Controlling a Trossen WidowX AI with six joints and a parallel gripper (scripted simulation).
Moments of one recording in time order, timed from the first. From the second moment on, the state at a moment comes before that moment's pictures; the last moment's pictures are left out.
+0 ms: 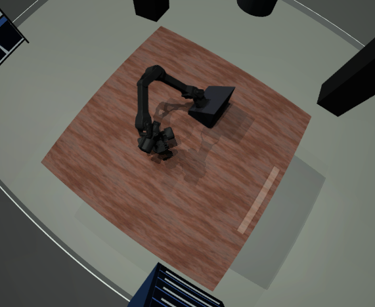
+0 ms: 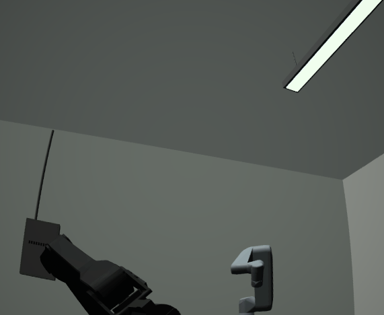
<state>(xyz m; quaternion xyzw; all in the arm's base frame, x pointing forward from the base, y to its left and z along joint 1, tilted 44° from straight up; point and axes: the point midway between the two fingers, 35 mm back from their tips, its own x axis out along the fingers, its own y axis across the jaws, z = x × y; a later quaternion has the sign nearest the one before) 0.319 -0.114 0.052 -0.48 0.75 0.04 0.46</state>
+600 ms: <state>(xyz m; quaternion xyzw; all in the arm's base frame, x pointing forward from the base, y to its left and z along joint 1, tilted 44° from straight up) 0.319 -0.115 0.049 -0.51 0.74 0.09 0.42</state>
